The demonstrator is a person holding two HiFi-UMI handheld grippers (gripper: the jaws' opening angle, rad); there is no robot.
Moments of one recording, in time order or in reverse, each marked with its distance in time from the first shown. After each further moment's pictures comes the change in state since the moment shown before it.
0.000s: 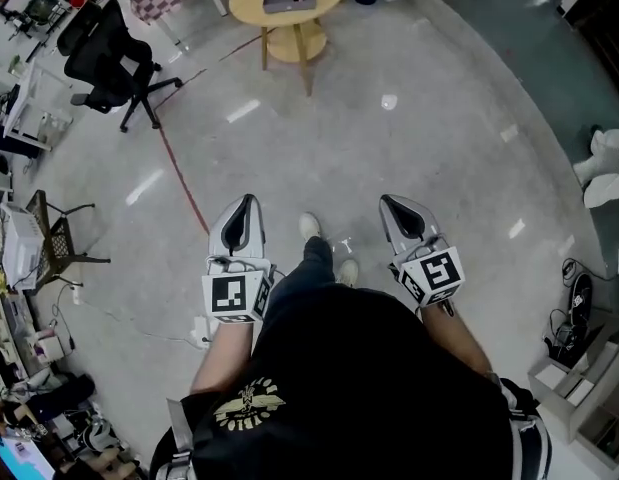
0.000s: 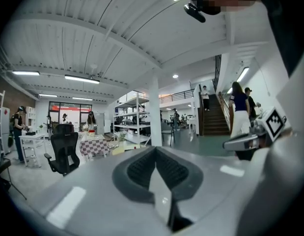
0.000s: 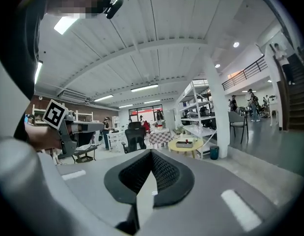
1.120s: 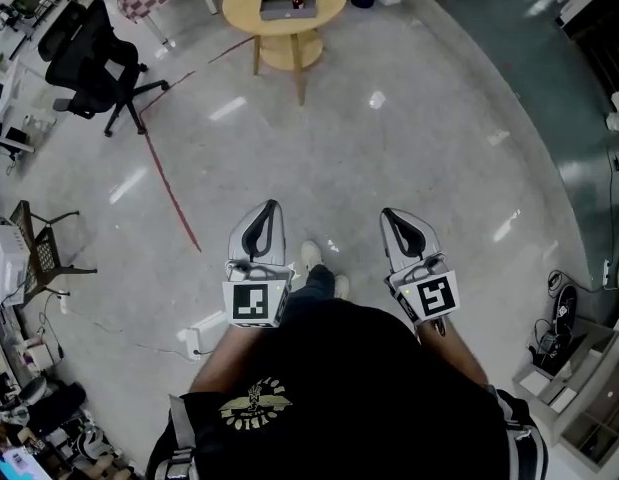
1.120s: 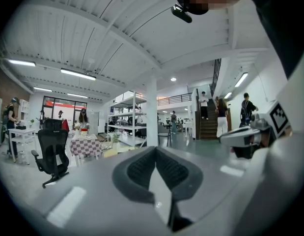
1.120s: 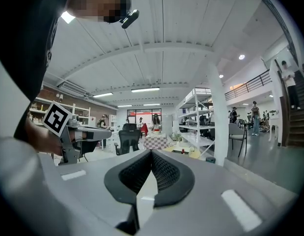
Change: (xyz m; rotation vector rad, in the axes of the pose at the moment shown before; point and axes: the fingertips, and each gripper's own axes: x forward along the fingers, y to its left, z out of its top) left arm 0.114 0.028 -0.009 -0.045 -0.006 -0.072; right arm 0.097 -0.030 0.037 -0.089 -0.033 -0.060
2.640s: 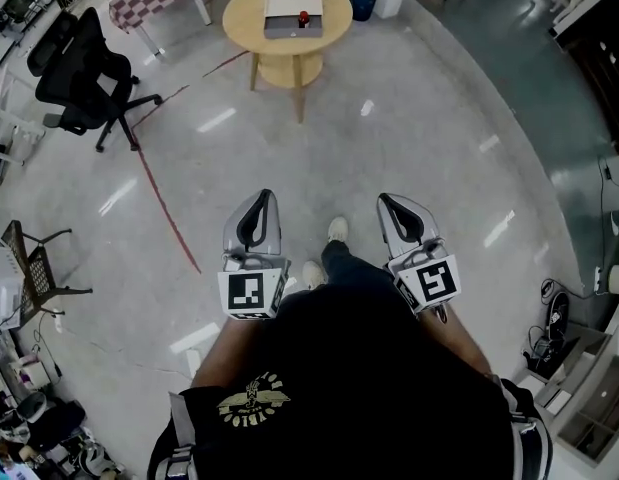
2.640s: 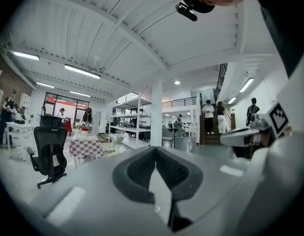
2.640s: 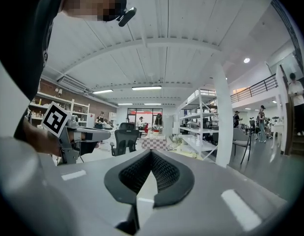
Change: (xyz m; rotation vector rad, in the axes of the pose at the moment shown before) left arm 0.091 0.107 0.025 -0.034 -0.063 0.008; right arm 0.137 -0.017 0.045 -0.060 0.002 -0.007
